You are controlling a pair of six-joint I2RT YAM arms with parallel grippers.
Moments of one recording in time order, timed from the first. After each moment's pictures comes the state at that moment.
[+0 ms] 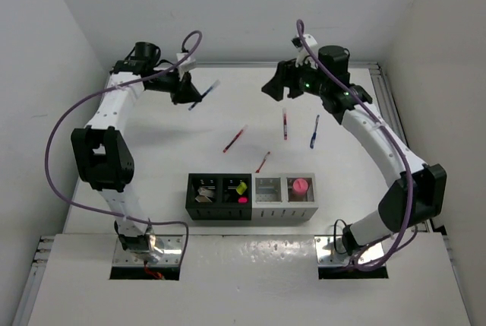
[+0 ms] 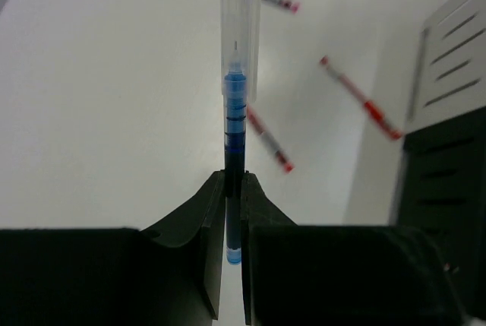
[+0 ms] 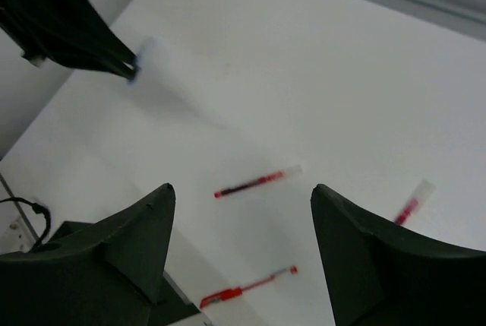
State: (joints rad) left arm -0.01 1.85 1.75 -0.94 0.96 0.92; right arm 0.30 1.51 1.35 -0.25 -0.46 0.15
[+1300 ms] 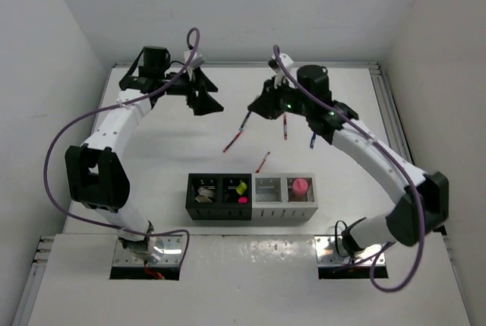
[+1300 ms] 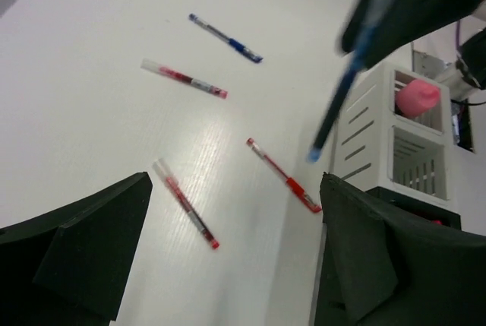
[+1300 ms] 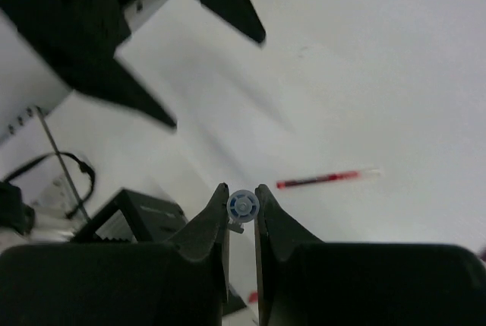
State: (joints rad) left arm -0.16 1.64 1.49 -0.46 1.14 0.37; right arm 0.53 1.49 1.28 -0.12 -0.42 0.21
